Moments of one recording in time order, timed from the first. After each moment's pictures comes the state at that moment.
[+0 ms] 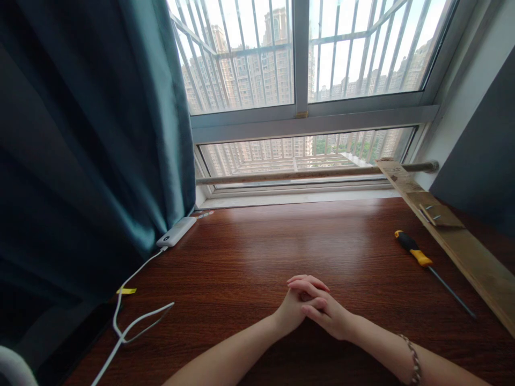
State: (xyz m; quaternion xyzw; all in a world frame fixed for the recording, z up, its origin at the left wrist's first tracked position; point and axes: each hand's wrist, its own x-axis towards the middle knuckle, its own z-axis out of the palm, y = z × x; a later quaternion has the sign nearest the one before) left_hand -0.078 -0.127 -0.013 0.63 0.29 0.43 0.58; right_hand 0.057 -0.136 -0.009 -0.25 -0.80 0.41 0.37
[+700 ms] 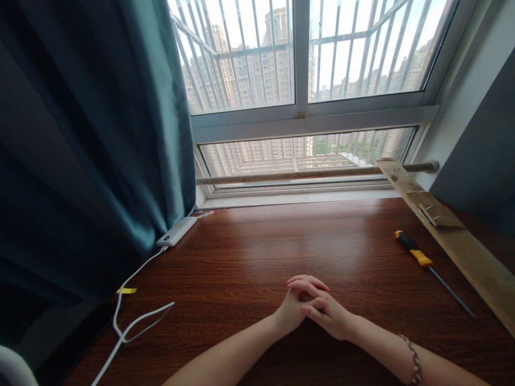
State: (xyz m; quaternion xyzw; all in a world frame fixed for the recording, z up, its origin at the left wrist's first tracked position) left_hand -0.078 -0.128 -0.011 0.62 0.29 0.43 0.59; right_hand 0.058 -0.137 -0.009 -0.24 -0.79 0.41 0.38
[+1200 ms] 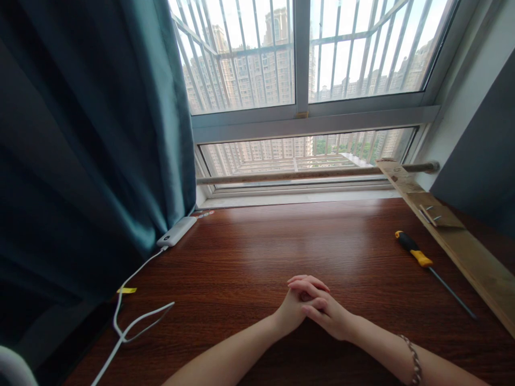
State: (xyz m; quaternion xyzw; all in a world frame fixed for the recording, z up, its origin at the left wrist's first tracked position) left_hand -0.078 -0.128 -0.011 0.62 0.29 0.43 0.59; right_hand 0.057 -0.136 -0.011 -0.24 -0.80 0.40 0.38
